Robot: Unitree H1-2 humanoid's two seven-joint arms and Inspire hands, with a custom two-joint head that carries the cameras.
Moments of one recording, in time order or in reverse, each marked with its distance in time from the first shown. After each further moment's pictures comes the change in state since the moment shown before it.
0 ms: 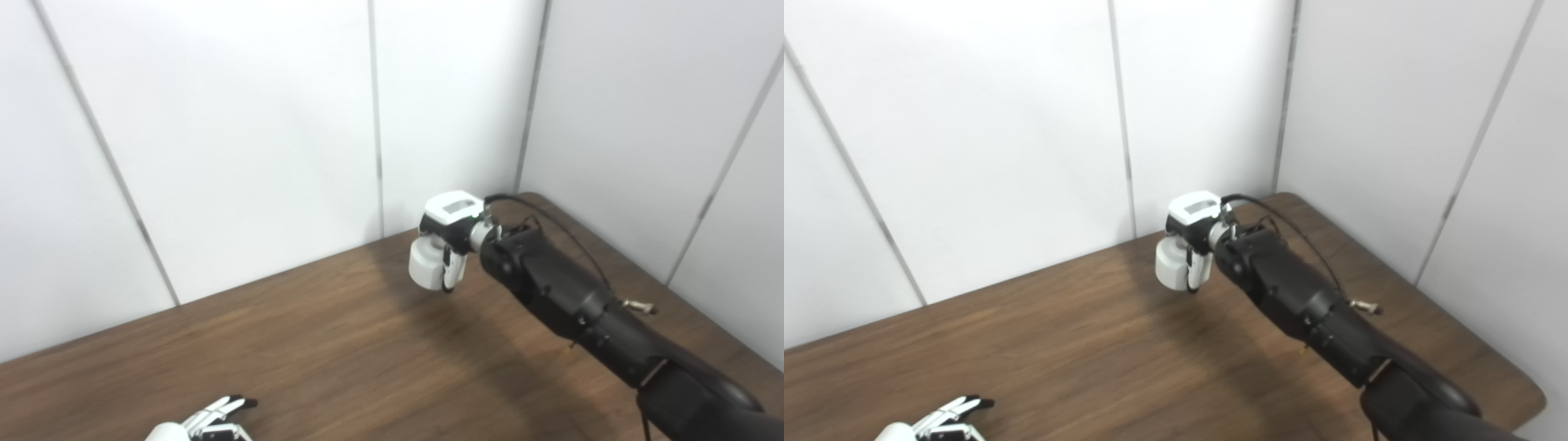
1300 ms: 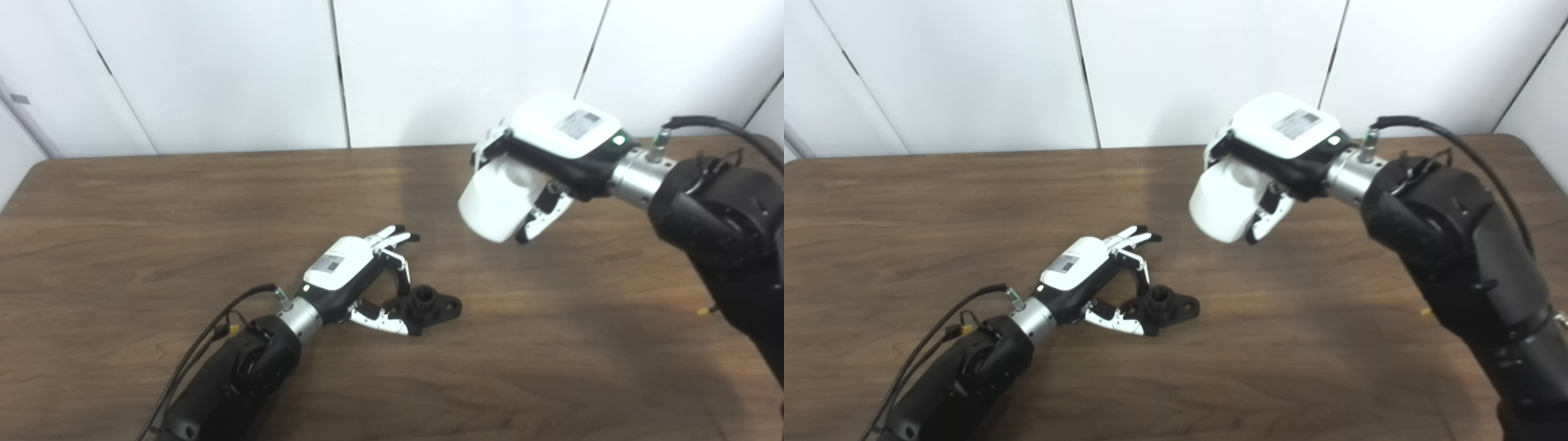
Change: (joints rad) left arm -0.046 -0.138 -0.031 0.038 0.092 0.144 0.003; right arm 0.054 0.090 -0.034 -0.504 0.234 -0.224 0.215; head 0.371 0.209
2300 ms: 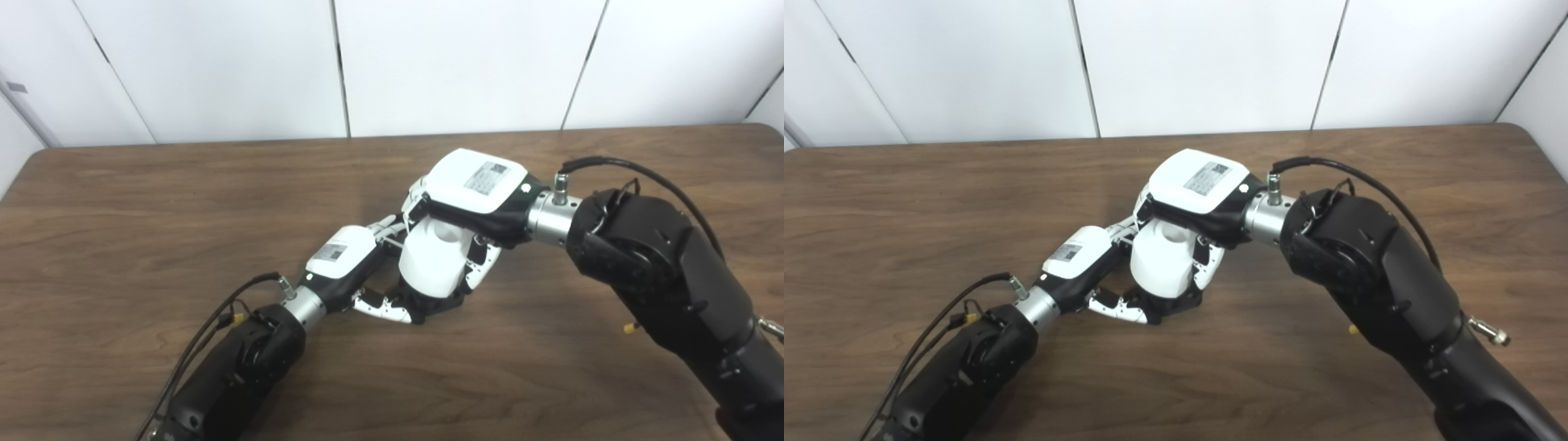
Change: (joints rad) left arm -0.001 -0.003 -0.023 -0.034 0.001 0.077 -0.014; right arm -0.003 0.126 0.160 -0.005 -0.080 -0.049 0.103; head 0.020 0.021
